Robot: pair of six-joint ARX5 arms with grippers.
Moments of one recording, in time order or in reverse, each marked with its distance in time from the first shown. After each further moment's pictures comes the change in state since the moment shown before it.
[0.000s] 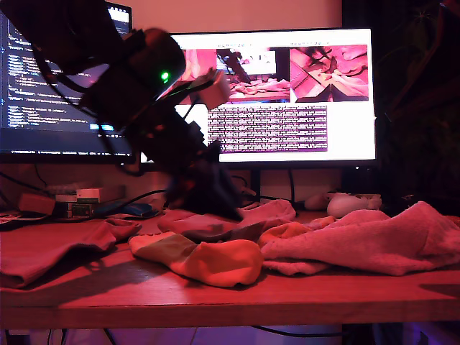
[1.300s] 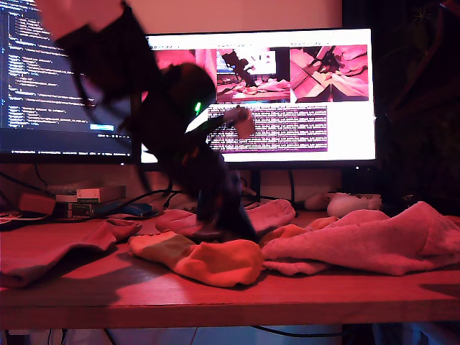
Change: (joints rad) left arm -0.019 0.164 0.238 -0.204 -0.080 -0.165; right arm 0.000 0.000 0.000 0.000 0.003 0.000
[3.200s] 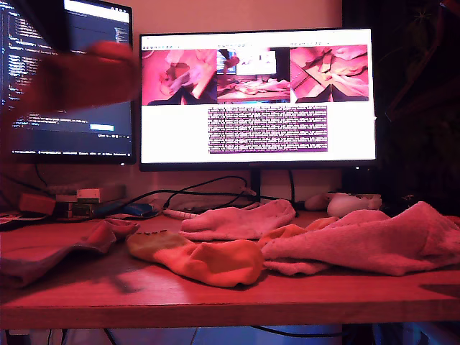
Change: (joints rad) left arm 0.218 -0.542 0.281 -1.124 -0.172 -0.390; right arm 0.000 0.000 0.000 0.002 -0.003 0.000
